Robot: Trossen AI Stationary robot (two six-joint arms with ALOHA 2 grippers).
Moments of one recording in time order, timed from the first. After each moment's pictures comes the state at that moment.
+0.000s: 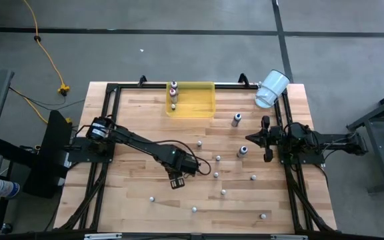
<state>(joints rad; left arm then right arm) -0.27 1.97 1.45 -0.97 -0.01 -0.55 -0.03 0.05 0.01 0.03 0.02 0.04</state>
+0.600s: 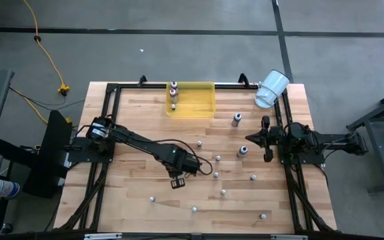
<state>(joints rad) -0.27 1.97 1.51 -1.03 -0.02 -0.52 -0.03 0.05 0.01 0.03 0.02 0.04</state>
